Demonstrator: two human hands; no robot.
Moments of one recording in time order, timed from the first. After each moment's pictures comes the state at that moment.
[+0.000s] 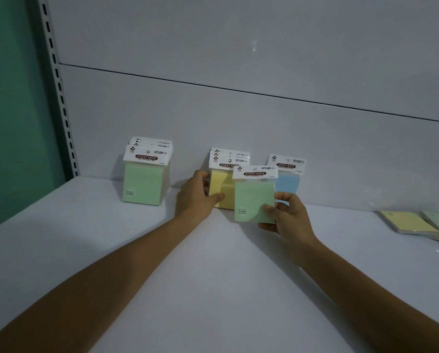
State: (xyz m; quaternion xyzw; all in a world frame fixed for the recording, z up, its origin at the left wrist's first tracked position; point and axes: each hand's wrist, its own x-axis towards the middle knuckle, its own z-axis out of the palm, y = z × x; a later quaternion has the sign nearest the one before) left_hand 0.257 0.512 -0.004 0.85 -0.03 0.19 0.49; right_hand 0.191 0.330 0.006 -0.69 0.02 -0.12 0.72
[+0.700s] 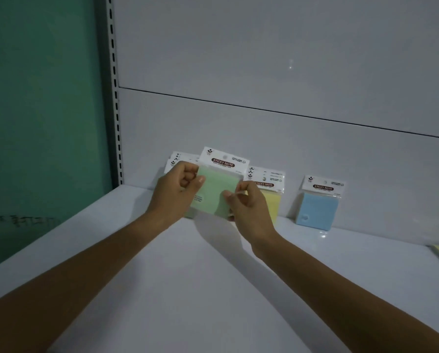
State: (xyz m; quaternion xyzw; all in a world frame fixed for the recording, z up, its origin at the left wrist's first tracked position) left_hand 0.217 0.611 0.039 0.78 -0.08 0.31 0.53; right_hand 0.209 0.451 0.036 -0.73 -0.13 -0.10 0.66
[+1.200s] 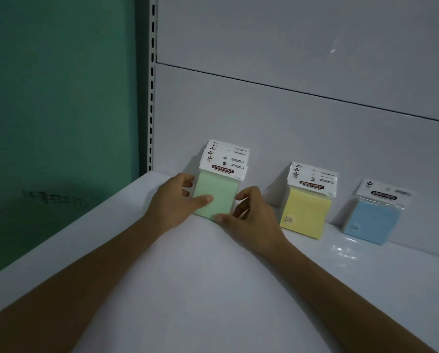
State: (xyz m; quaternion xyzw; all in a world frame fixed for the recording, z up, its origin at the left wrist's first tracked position) left_hand 0.227 0.681 -0.004 0.85 0.05 0.22 0.48; right_hand 0.240 0.499 -0.002 -0.88 -0.17 -0.09 0.43
